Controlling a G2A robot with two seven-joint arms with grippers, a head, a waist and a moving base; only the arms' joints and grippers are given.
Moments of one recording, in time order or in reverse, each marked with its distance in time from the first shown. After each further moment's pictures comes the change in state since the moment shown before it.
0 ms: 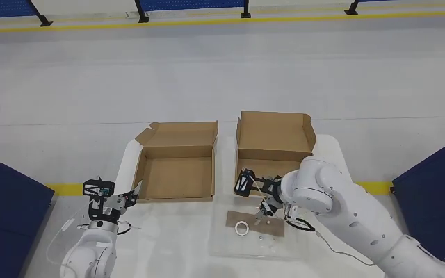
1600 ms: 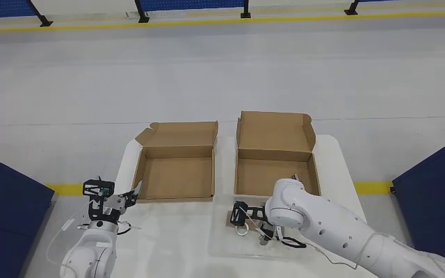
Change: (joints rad) left arm 0.000 0.000 0.000 0.000 0.000 0.000 0.000; right arm 0.081 -0.011 -0.349 0.178 -0.032 0.009 -0.009
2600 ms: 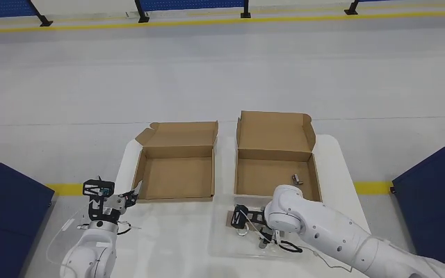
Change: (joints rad) left arm 0.000 0.000 0.000 0.000 0.000 0.000 0.000; right arm -0.043 -0.010 -0.018 0.071 -0.057 0.014 -0.085
